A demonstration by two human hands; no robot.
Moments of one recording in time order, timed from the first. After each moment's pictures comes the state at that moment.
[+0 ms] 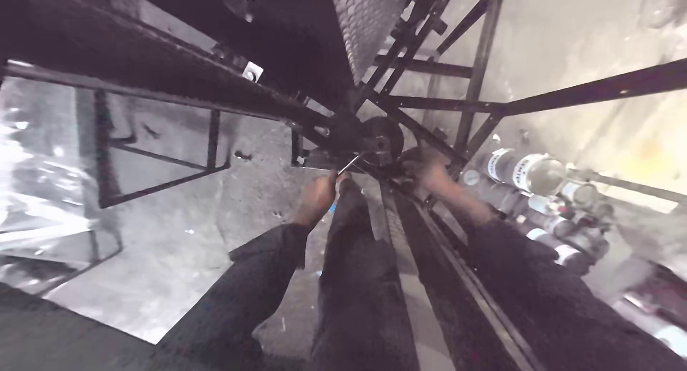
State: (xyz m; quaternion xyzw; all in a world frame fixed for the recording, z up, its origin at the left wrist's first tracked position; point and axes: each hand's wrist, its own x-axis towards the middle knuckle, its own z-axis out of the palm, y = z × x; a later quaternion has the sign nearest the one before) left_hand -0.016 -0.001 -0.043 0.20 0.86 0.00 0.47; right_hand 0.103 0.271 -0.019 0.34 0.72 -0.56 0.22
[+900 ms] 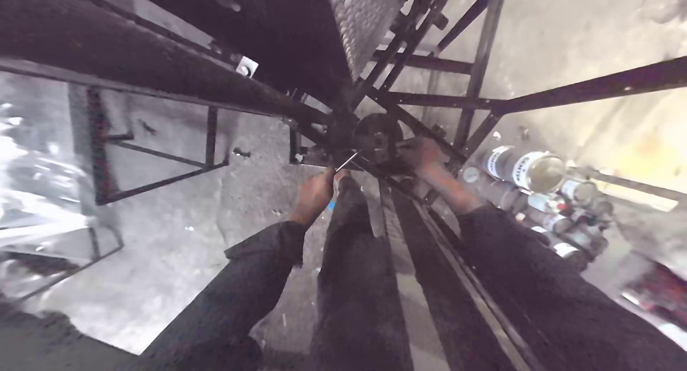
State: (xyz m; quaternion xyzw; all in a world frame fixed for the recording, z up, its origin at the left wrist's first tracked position) left_hand -0.014 -0.009 -0.051 0.20 0.87 0.02 0.44; right_hand 0.073 0.272 -0.023 0.33 0.78 -0.47 0.25
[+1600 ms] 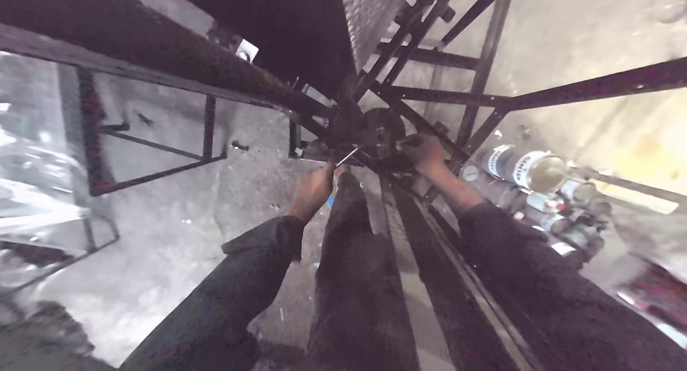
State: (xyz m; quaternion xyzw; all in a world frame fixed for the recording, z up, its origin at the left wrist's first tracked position) left_hand -0.015 -0.011 -0.051 0.23 0.87 0.01 0.43; right_hand 0.065 0.268 -0.039 0.41 0.73 -0.50 0.21
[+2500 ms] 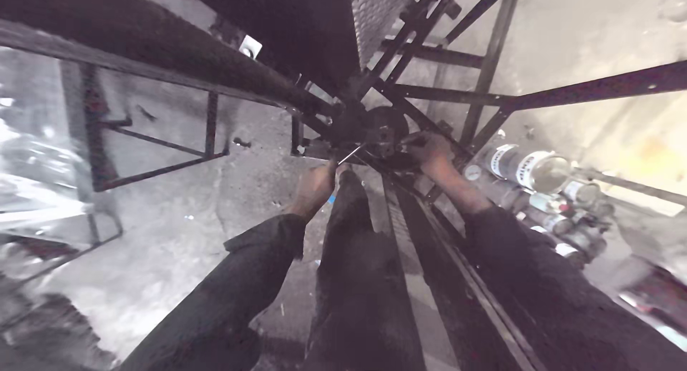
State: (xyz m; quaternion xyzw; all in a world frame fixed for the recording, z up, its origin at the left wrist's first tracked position) left_hand -0.016 -0.012 -0.051 0.23 0.87 0.01 0.43; right_hand 0.090 0.271 -0.017 0.33 0.78 -0.51 0.17
